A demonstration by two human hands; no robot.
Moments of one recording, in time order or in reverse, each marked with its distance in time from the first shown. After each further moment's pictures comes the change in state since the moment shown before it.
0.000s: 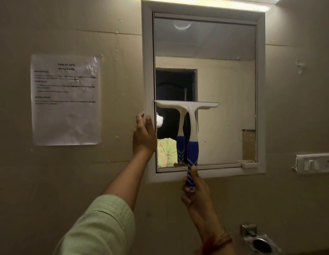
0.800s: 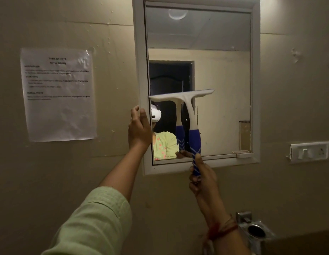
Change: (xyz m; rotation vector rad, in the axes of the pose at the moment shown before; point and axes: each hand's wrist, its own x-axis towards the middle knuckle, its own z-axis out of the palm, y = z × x) left_hand 0.001 0.000 0.000 0.006 0.019 0.008; right_hand -0.002 -0.019 -0.016 -0.103 0.050 -0.077
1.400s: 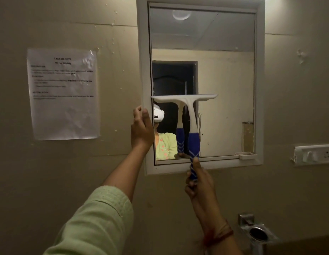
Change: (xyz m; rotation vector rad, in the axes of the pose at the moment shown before) left_hand 0.001 -0.002 0.001 -0.014 0.025 0.019; right_hand -0.005 0.013 0.007 0.048 0.006 0.023
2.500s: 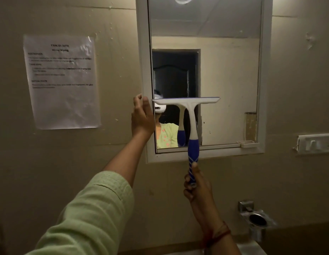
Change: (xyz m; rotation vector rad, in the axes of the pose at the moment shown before) left_hand 0.002 -0.001 0.002 -0.005 0.007 -0.005; right_hand -0.006 0.037 -0.026 -0.023 -0.026 0.066
